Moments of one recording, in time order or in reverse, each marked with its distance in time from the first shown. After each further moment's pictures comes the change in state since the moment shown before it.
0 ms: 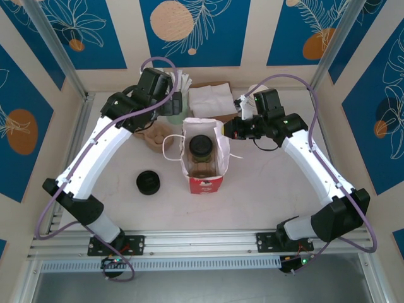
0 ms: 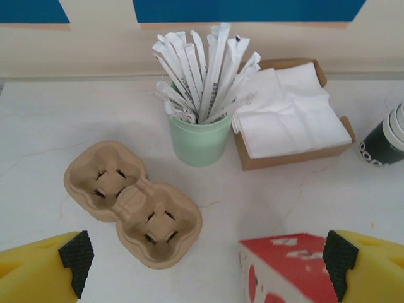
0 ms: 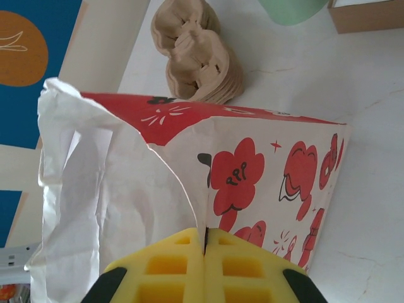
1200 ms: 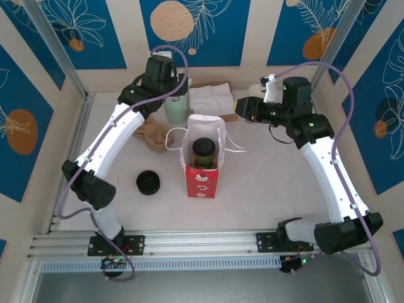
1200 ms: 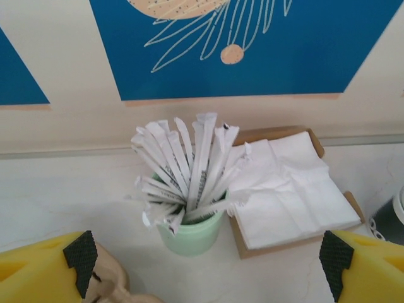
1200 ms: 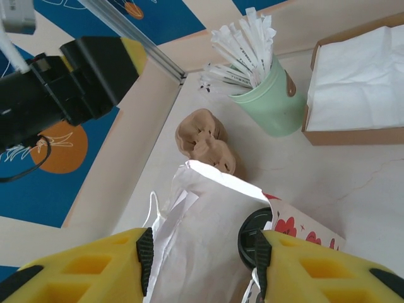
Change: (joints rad) left arm 0.114 0.191 0.035 0.365 0.069 0.176; right arm -0.129 -0.111 0.091 0.112 0.036 0.105
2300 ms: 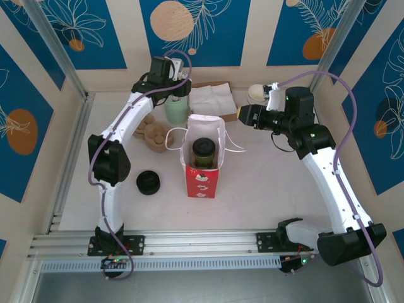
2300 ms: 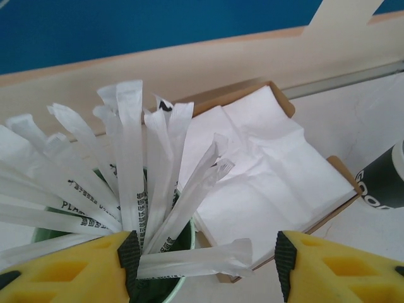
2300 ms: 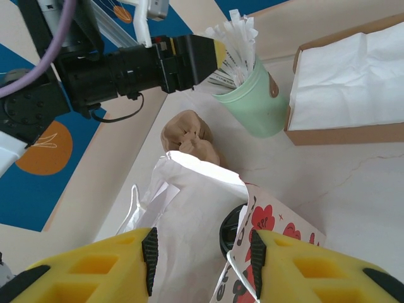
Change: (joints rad) left arm 0.148 0.315 0.067 0.169 0.459 0.145; right arm -0.007 -0.094 -0.130 0.058 0.038 -0.022
